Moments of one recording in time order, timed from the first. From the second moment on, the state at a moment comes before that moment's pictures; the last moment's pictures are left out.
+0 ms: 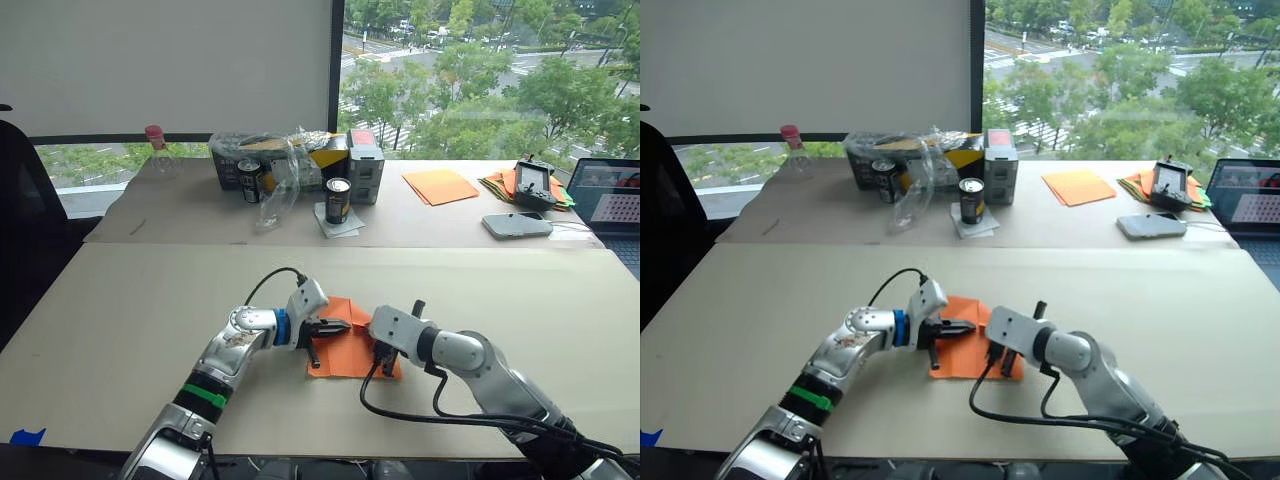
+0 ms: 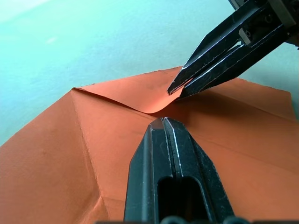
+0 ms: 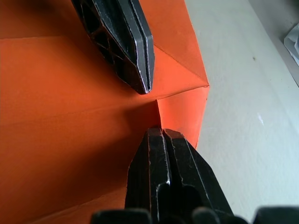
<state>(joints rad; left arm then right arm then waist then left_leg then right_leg) -0.53 0.29 -0.27 0.25 -0.18 0.35 -0.95 -0.29 -0.65 0.42 -0.31 -0.15 0.41 0.61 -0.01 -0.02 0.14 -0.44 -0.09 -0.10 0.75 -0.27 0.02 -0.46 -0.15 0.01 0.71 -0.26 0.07</state>
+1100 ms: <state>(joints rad) -0.67 0.13 -0.30 0.46 -0.08 0.31 -0.87 -0.26 -0.65 0.35 -0.42 -0.22 0.49 0.74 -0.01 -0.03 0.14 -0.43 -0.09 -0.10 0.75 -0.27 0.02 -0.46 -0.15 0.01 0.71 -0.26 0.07</state>
